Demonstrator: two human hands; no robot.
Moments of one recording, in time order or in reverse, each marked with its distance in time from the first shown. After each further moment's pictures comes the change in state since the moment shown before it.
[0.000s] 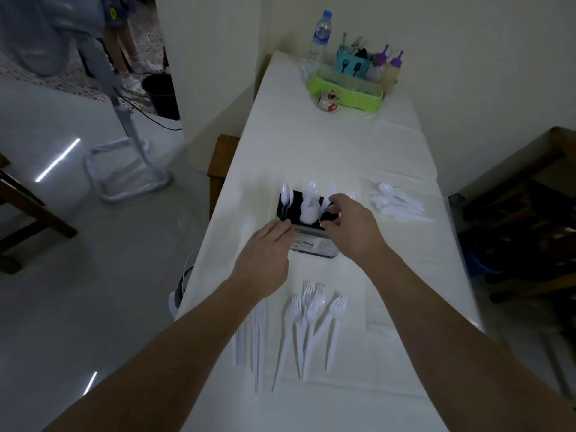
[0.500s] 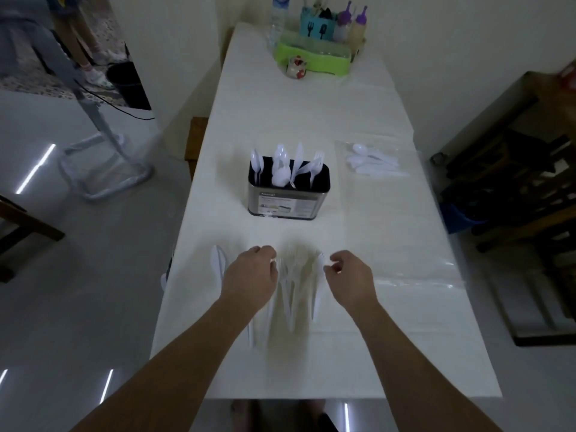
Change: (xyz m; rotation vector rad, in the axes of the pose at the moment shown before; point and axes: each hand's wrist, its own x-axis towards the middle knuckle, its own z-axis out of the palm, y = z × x) left_hand -0.073 0.061 0.018 -0.153 -0.103 -0.310; right_hand -0.147 0.077 0.061 0.148 -0.006 0.486
